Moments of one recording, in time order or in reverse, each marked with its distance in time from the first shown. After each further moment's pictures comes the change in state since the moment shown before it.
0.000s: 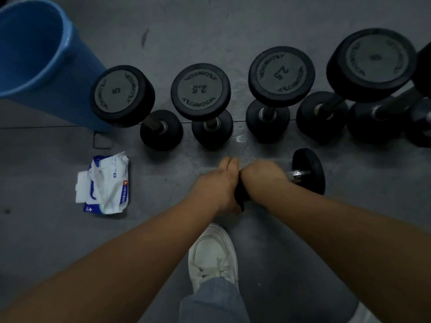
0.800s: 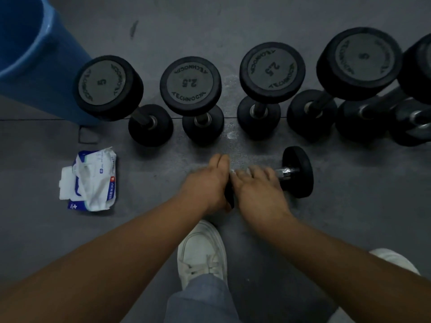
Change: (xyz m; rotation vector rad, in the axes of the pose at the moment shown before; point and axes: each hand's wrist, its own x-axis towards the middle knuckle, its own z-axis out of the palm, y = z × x) left_hand -0.003 0.000 0.006 -0.015 0.034 0.006; right_hand -0.044 -0.013 0.045 0.208 0.347 0.094
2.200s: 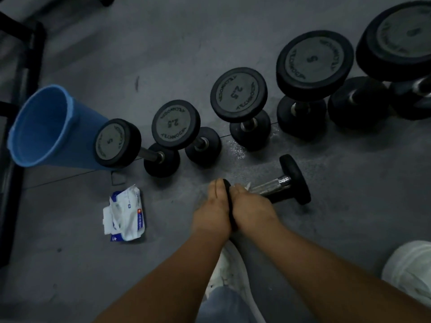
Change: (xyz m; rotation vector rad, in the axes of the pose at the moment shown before) left_hand -0.021 0.031 0.019 0.004 0.056 -0.218; right_hand 0.007 -0.004 0.007 0.456 -0.152 0.177
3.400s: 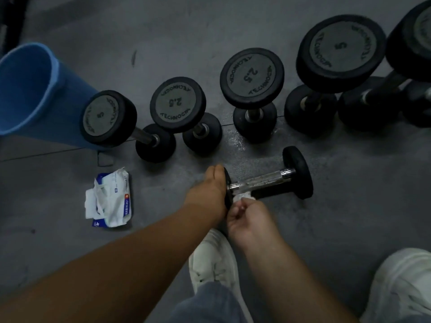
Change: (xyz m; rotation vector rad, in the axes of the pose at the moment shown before) left_hand 0.021 -0.006 -0.018 0.058 -0.084 0.061; right_hand -0.013 -0.026 0.001 2.352 0.108 1.029
